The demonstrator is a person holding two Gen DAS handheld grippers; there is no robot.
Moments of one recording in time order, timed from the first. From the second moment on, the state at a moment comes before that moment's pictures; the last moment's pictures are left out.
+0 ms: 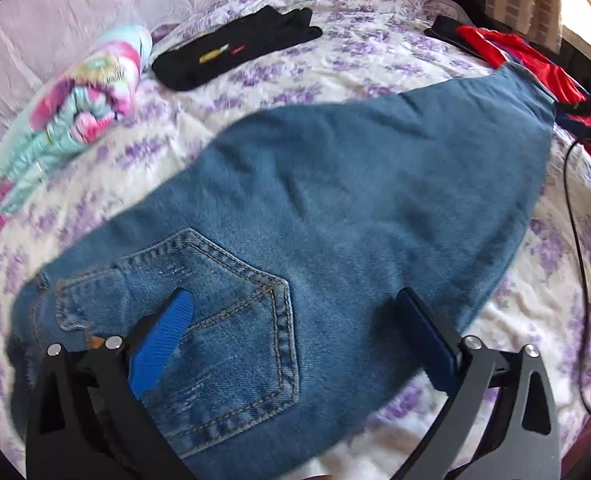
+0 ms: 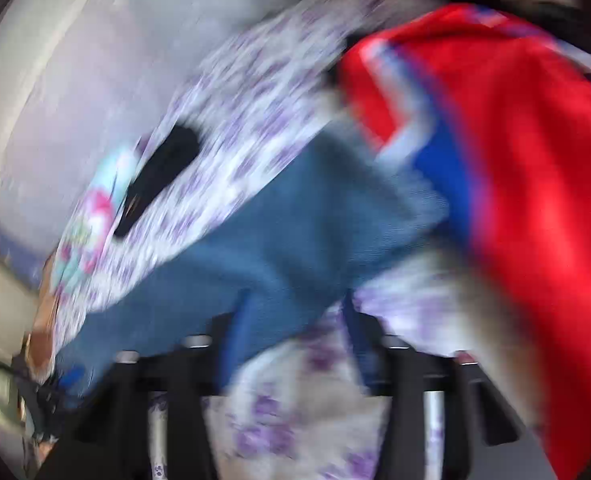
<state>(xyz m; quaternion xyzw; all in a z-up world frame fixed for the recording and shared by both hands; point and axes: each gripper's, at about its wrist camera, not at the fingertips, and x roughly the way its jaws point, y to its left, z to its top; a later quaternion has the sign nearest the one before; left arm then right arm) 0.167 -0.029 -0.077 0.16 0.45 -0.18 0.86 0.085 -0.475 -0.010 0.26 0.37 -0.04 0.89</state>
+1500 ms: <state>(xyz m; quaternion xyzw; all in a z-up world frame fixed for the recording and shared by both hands) 0.197 -0.174 -0.088 0.11 0.49 -0.17 0.85 0.115 -0.479 -0.042 0.29 0.33 -0.10 0.89</state>
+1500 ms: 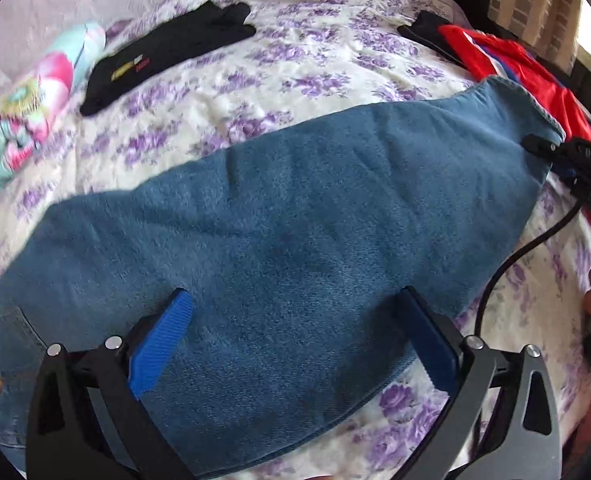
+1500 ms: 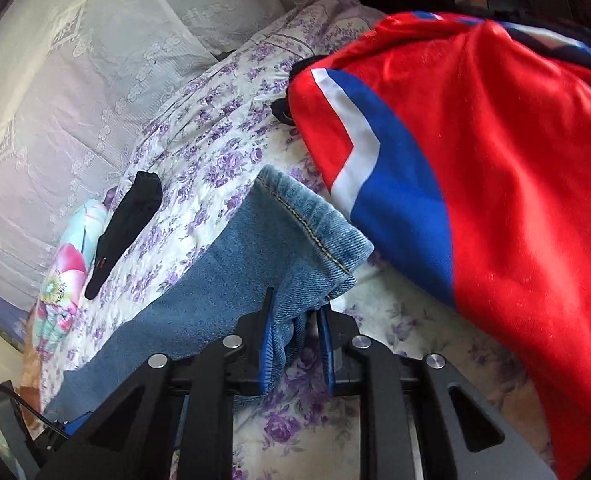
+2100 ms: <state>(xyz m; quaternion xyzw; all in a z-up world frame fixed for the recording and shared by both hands) 0.180 -0.107 -0.042 0.05 0.43 -0.19 0.88 0.098 -0.417 0.032 0.08 0.26 -0.12 0.95</state>
